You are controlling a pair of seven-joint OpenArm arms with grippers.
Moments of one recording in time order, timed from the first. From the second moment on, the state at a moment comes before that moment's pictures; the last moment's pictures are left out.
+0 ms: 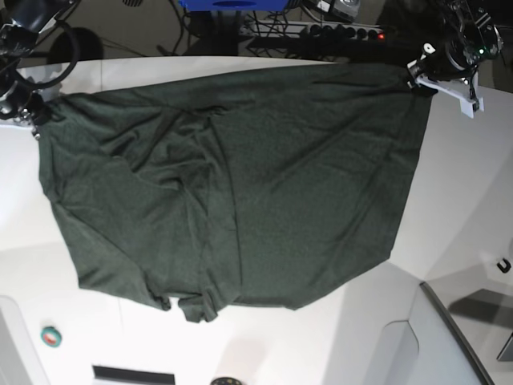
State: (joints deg) left arm 22.6 -10.1 -37.1 83.8 -23.5 -12.8 49.1; right arm -5.5 4.9 52.3 69.6 30.1 9.6 -55.0
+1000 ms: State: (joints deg) left arm 21.8 -10.0 -37.3 91.6 -23.8 -12.8 57.0; right arm -6.0 3.2 52.2 83.3 28.8 9.0 -64.8
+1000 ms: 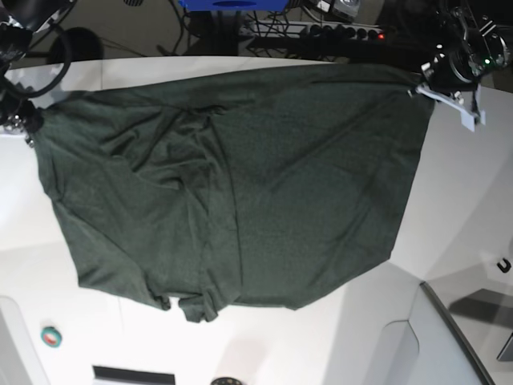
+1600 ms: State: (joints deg) left arm 24.0 -10.3 -37.1 99.1 -23.7 -12.8 62.1; right arm -3.9 3.8 52.2 81.5 28.6 9.0 -67.4
